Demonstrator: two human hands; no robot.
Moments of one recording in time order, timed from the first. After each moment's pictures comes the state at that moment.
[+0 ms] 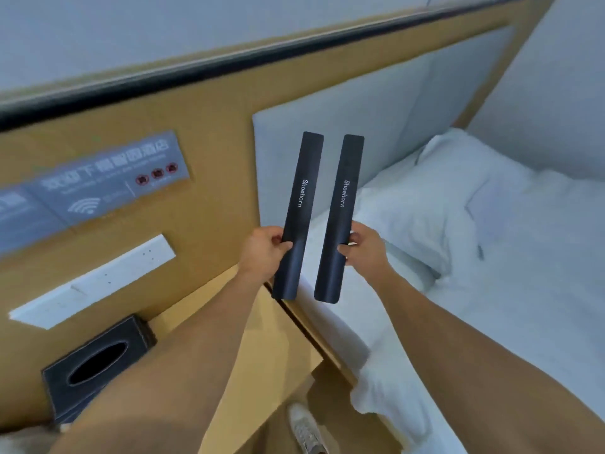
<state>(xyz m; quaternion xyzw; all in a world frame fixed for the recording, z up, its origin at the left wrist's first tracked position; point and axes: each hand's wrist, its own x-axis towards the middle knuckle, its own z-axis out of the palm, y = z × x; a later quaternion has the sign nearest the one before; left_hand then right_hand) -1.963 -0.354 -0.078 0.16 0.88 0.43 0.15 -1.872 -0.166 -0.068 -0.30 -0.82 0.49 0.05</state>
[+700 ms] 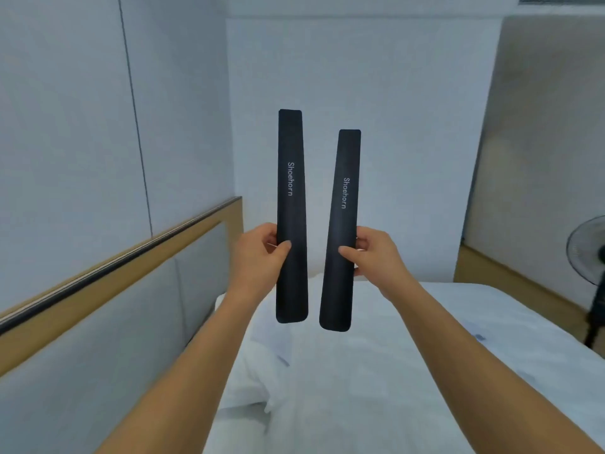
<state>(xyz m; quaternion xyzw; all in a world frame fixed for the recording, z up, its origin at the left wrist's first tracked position) -1.718 -0.151 0.268 0.56 0.58 0.59 0.02 -1.519 -0.080 0.276 -0.38 -0.71 0.35 0.47</state>
